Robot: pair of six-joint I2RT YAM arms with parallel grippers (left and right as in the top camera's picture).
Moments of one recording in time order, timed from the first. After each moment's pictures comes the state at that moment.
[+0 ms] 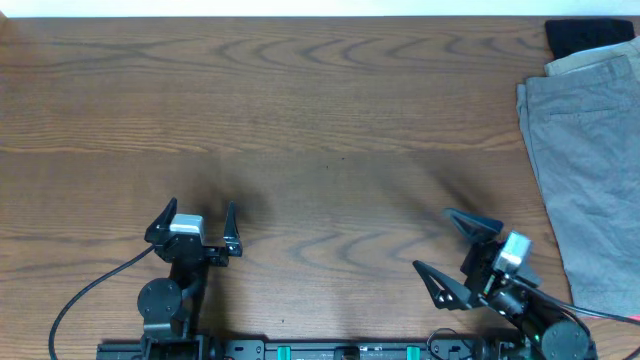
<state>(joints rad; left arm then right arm) 0.02 0.01 0.02 -0.11 0.13 0.00 -0.04 0.01 0.02 0.44 -0.93 0.60</state>
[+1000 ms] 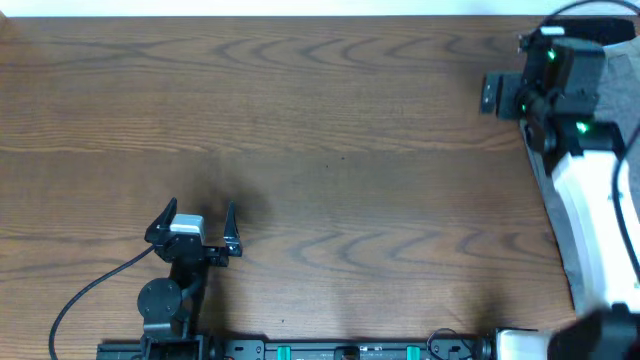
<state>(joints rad) 0.02 0.01 0.02 -0.11 0.13 0.01 -0.04 1.54 1.30 -0.46 0.10 -0.05</state>
